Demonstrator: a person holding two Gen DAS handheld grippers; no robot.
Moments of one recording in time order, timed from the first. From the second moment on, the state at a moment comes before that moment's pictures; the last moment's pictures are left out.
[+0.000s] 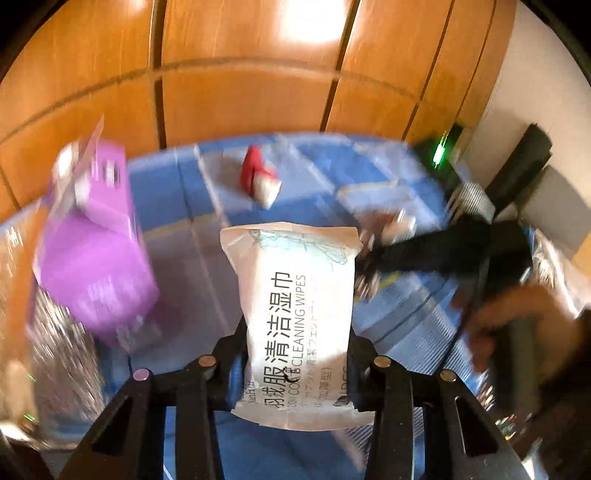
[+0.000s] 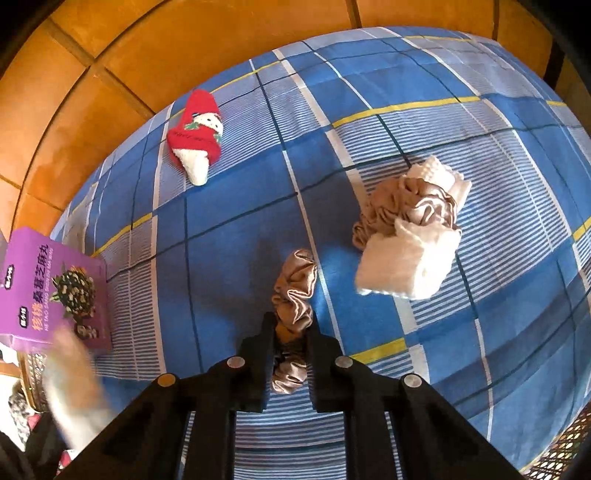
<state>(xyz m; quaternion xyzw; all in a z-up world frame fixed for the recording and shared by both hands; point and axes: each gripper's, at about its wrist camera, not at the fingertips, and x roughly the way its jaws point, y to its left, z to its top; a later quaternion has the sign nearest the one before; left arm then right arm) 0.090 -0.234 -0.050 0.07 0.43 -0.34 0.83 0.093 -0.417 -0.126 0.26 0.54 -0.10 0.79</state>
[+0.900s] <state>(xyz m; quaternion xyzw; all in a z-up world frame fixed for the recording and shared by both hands) 0.137 0.058 0.038 -0.12 0.35 -0.06 0.93 0.110 -0.364 -0.119 0.05 0.55 -0.11 0.83</state>
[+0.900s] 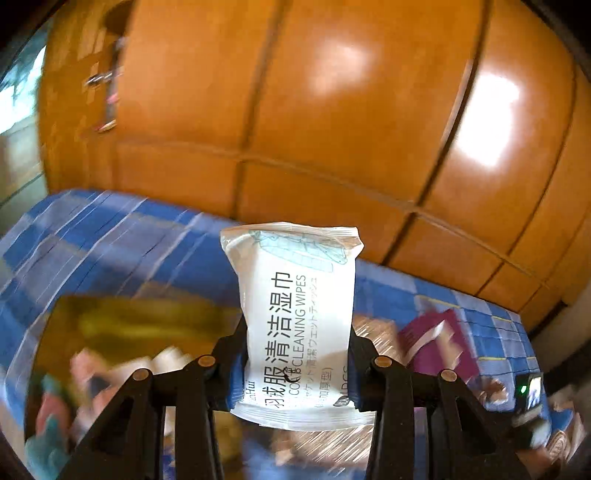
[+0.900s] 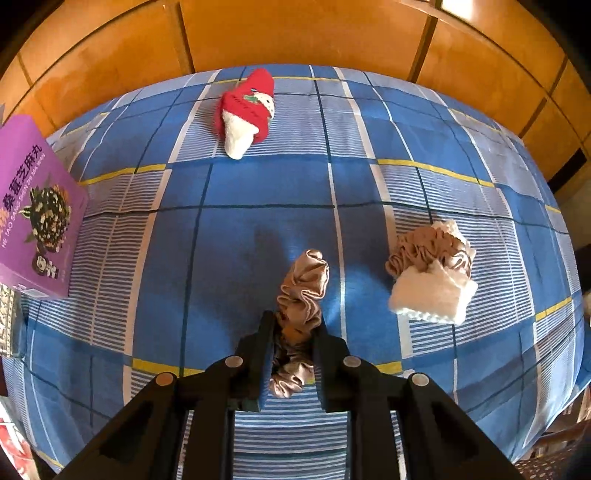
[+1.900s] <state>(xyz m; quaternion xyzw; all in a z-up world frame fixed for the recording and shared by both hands) 0.040 0.141 -0.062 -0.12 0.39 0.06 0.91 0.099 -0.327 -0.109 -0.02 0.55 -0.13 0.83</state>
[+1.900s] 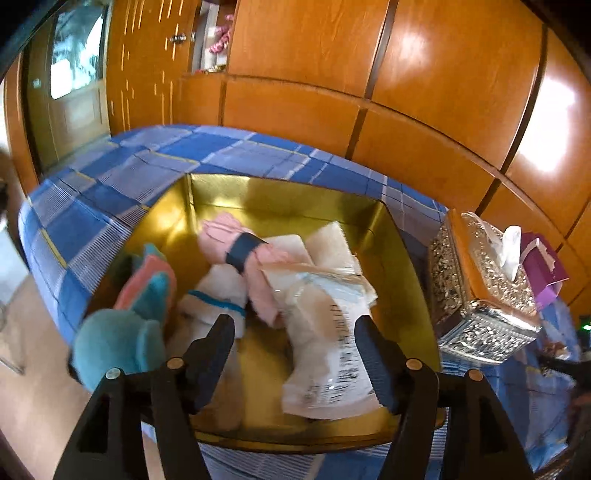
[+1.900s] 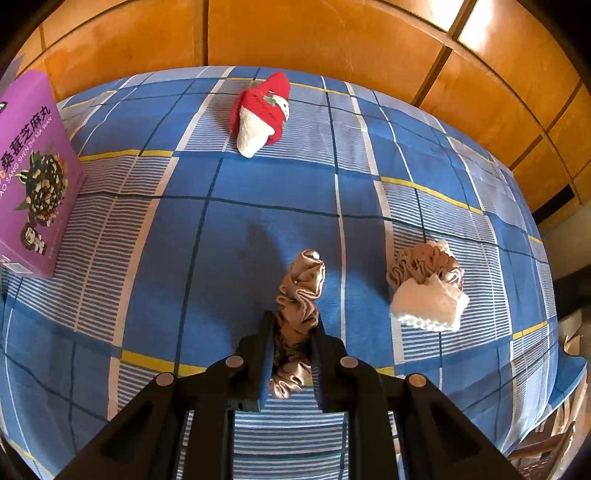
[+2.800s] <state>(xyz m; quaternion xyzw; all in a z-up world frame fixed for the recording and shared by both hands) 0.019 0.131 -0.037 -0.08 0.35 0.05 0.93 0.137 -0.244 0.063 0.02 0.39 -0.02 0.92</state>
